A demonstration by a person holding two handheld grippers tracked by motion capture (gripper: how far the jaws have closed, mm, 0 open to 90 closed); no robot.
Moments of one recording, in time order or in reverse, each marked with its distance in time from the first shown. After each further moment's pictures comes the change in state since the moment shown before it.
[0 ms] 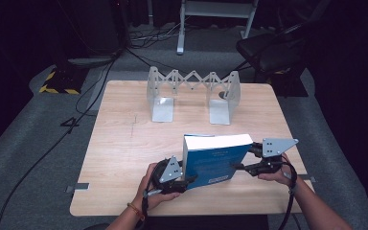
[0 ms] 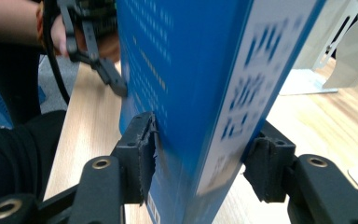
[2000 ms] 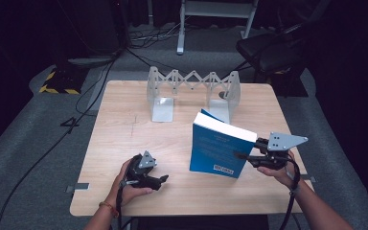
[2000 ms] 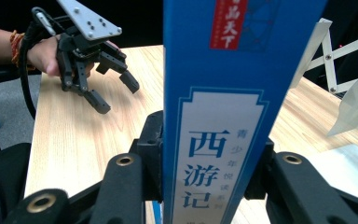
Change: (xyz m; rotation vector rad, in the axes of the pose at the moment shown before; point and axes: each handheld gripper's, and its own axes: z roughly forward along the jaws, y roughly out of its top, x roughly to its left) left arm 0.062 -0.053 -0.031 0.293 0.086 -0.234; right arm 0.004 0.020 -0.013 -0.010 -0.179 0.063
